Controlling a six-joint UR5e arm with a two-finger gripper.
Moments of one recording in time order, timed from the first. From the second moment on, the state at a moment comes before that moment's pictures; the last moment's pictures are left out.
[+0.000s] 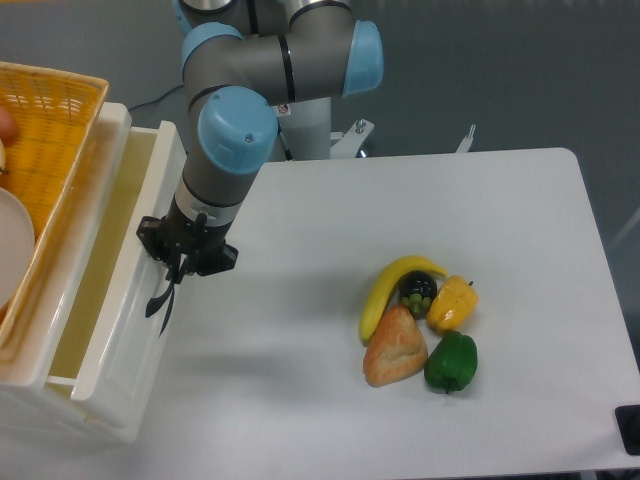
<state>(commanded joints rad) 2.26 -1.81 -1.59 -1.26 1.14 0.38</state>
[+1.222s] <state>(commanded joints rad) 2.39 -1.83 -1.57 -1.26 1.14 0.43</state>
